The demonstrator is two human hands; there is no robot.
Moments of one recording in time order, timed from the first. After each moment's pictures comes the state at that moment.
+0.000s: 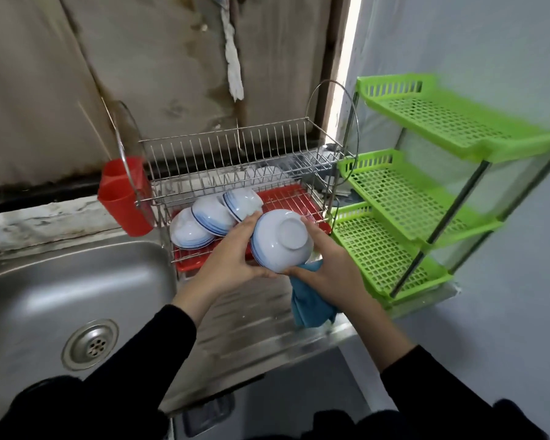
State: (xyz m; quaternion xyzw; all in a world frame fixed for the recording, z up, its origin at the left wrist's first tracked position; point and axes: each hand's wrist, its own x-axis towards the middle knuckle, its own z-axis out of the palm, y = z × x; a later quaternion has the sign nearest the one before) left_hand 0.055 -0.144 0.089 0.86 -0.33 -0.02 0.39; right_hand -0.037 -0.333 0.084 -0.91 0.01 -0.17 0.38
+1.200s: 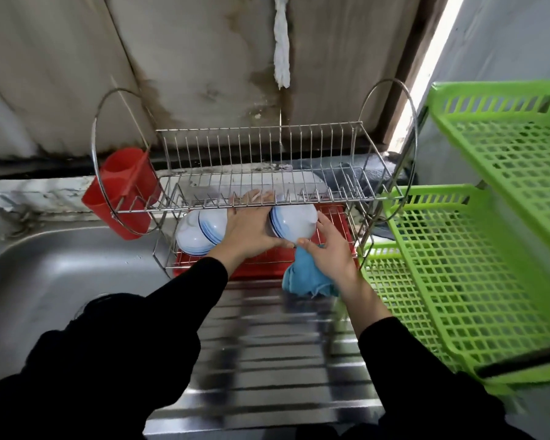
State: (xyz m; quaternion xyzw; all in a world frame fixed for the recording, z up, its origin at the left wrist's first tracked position) left_hand 0.173 -0.219 0.084 0.98 -0.14 0.03 0.15; right_hand 0.141 -0.397 0.035 -0.85 0.04 0.00 0.53
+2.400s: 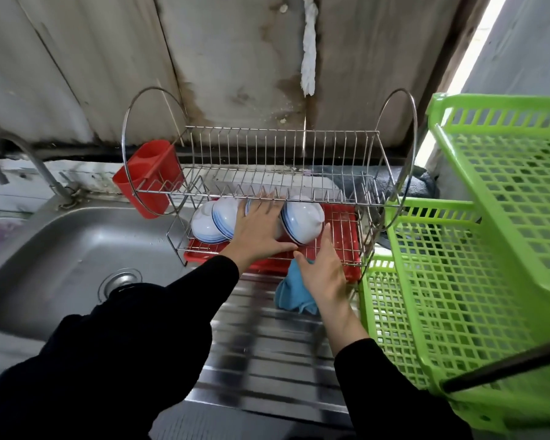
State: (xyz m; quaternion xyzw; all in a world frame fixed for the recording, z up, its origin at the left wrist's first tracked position) left_hand 0.152 -0.239 0.078 1.00 -0.07 0.06 0.02; right_hand 0.105 -0.384 0.040 -0.90 0.05 -0.02 0.42
